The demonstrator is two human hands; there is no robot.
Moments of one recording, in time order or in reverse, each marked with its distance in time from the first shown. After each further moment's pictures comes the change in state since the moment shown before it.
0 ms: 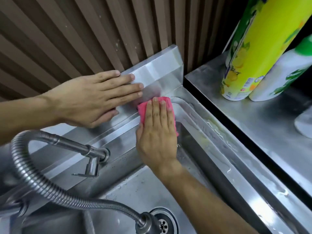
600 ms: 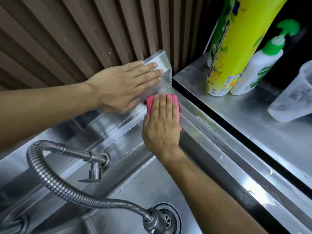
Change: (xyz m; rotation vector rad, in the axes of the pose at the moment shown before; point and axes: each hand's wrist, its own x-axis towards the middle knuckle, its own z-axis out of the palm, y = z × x) left_hand 0.078 -0.009 -0.002 0.214 0.082 0.083; right_hand 0.021 0.008 -0.023 -0.146 -0.142 0.179
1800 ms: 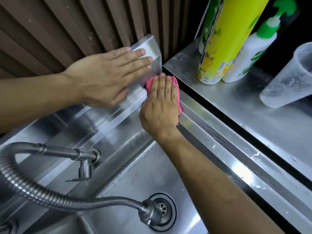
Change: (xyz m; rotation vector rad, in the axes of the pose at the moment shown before) left_hand -0.001 -0.001 -0.002 -0.033 0.037 0.020; right_hand 0.022 0.016 -0.001 -0.104 0.035 0.026
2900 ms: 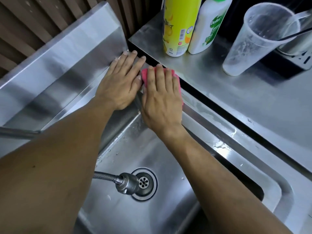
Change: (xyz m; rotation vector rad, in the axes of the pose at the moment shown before) left_hand 0.074 0.133 0.019 -0.814 -0.055 -0.565; right_hand -0.067 0.075 -0.028 0.083 0.043 0.090
